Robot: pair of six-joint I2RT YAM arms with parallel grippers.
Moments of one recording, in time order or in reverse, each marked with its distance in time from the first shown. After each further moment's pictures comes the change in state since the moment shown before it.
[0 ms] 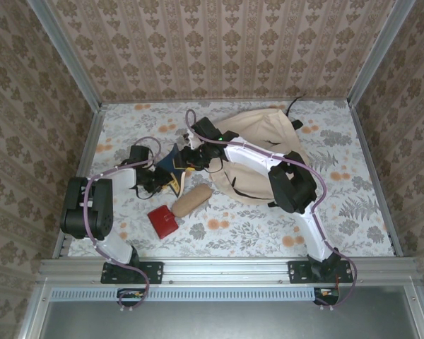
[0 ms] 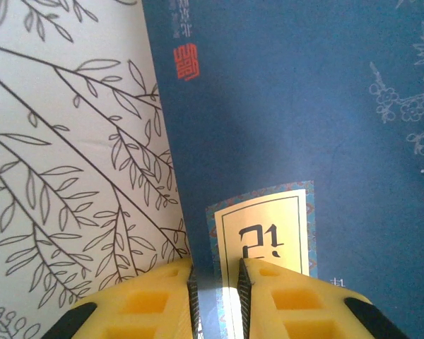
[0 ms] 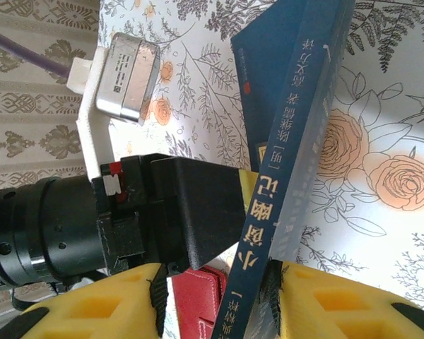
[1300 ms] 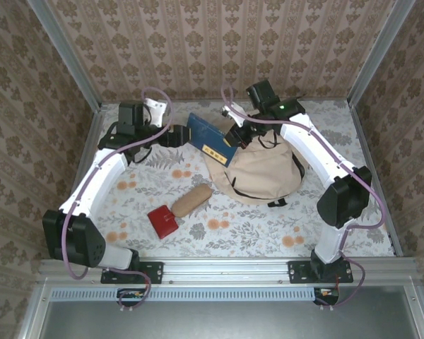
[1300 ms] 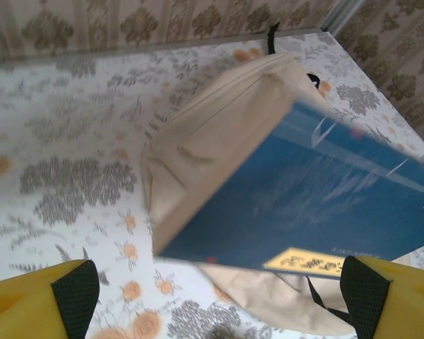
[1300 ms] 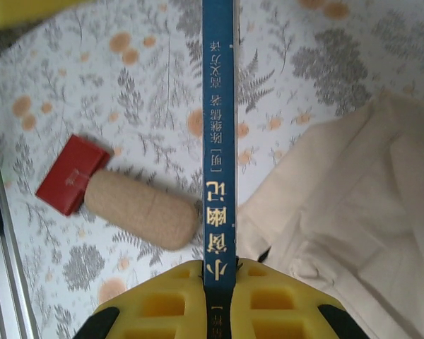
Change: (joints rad) left arm -0.130 -0.227 0.494 -0.193 0.071 0.660; right arm -0.265 -0.414 0.008 -0.522 0.063 -1.048
